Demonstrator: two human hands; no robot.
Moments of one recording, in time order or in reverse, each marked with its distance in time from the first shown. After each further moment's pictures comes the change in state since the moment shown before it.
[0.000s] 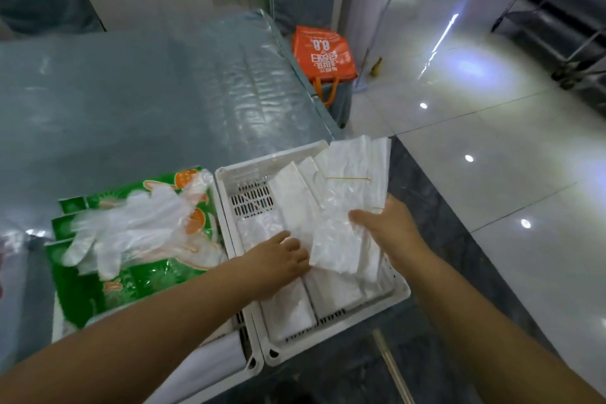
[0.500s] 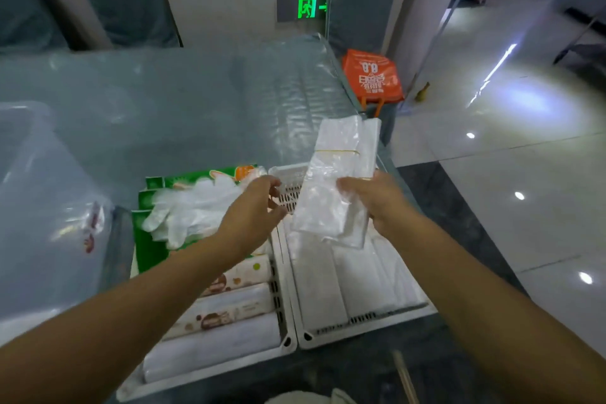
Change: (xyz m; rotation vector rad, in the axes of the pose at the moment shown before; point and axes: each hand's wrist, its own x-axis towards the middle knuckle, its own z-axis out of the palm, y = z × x) left_hand -0.090 -0.026 -0.061 -0.954 0.682 -1.021; right_hand -0.002 -0.067 0.072 0.170 -0.226 0.007
